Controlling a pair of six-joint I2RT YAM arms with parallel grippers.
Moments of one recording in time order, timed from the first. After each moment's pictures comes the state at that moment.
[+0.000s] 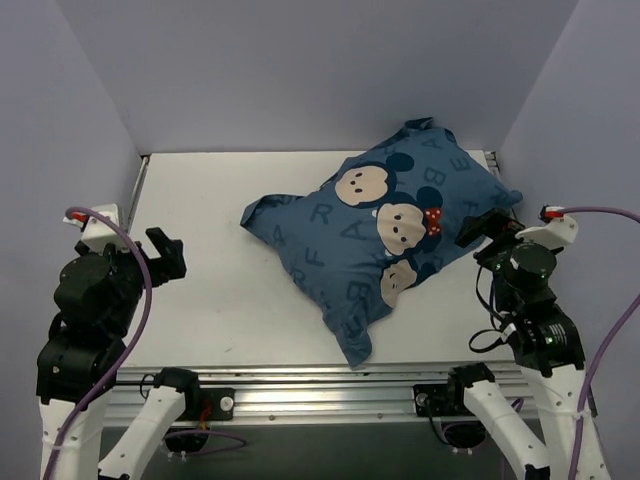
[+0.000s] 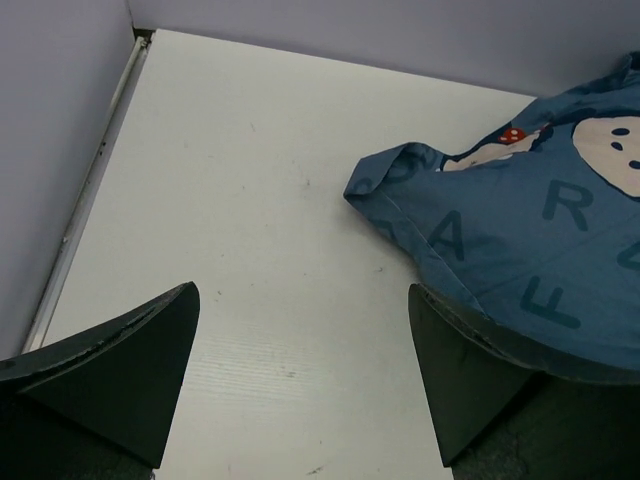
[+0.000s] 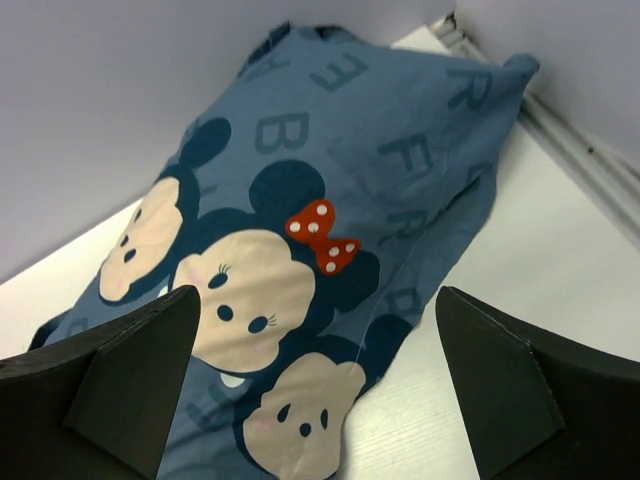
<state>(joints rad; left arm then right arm) -0.20 0.62 1.24 -0.84 -0.22 -0.24 0.19 0.61 0.99 -0.58 0.41 0.50</state>
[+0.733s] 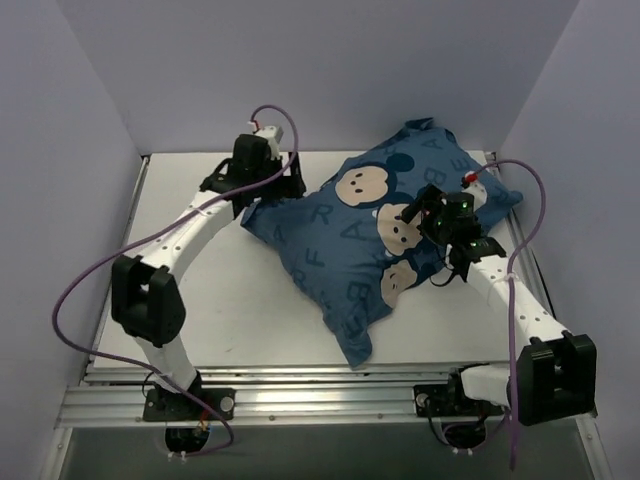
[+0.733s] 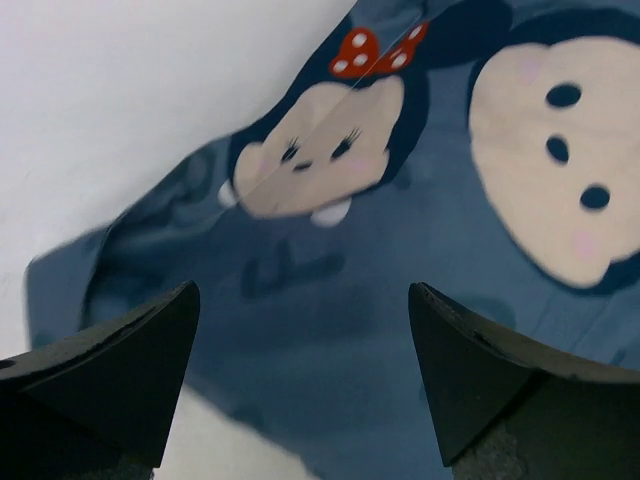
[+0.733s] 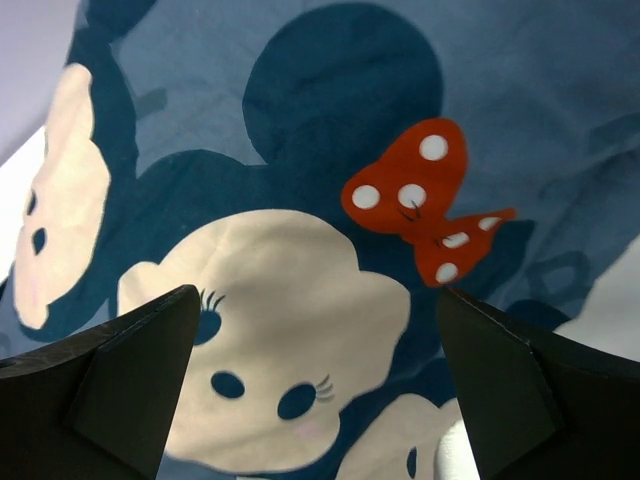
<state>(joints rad) -0.40 1.67 1.53 -0.46 0.05 -0.37 0.17 1.19 0.87 -0.22 0.15 0.71</state>
